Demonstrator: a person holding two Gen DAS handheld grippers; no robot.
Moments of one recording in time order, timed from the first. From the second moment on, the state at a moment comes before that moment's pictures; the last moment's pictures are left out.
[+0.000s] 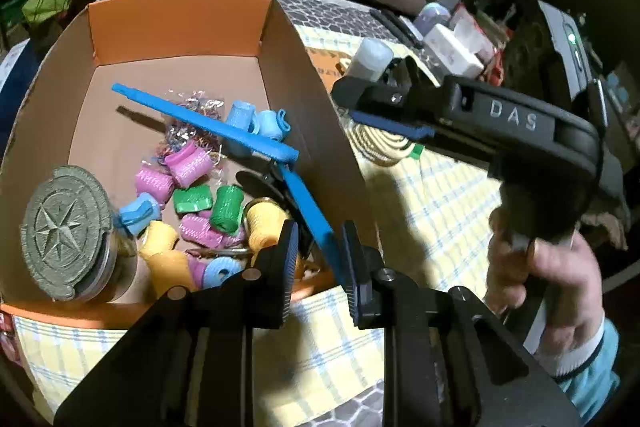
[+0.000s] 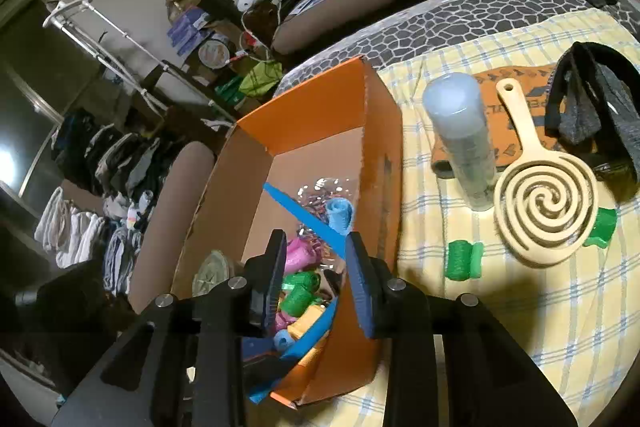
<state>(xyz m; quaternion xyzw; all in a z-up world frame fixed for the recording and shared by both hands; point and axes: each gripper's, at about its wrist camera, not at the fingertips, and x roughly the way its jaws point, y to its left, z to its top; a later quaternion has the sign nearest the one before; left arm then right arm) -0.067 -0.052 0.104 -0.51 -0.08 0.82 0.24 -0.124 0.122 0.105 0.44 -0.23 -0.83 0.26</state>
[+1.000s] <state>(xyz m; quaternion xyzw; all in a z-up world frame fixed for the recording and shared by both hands) -0.041 -0.083 0.119 -0.50 -0.05 0.81 0.29 -0.126 0.129 0.101 0.45 -0.21 -0.83 0.26</state>
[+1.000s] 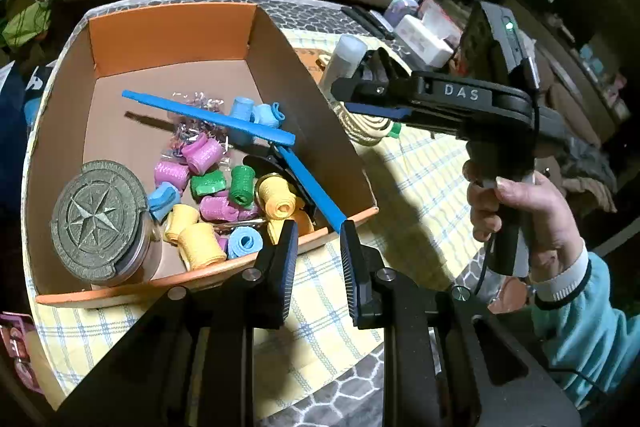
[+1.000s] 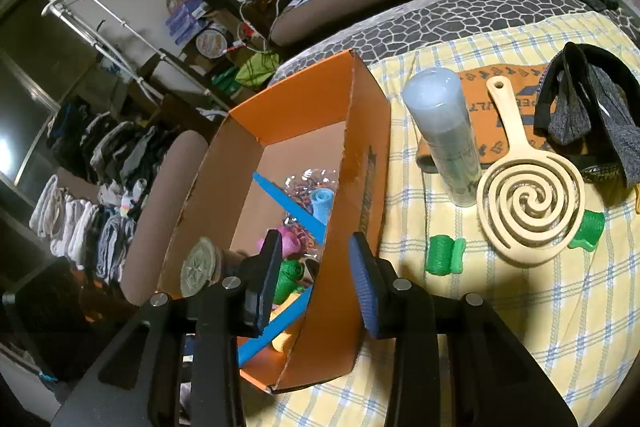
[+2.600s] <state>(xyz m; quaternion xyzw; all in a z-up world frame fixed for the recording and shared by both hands) -0.082 -0.028 0.133 -0.41 -0.18 0.87 0.22 -0.125 0.230 0.087 0.46 -0.18 -0.86 0.15</state>
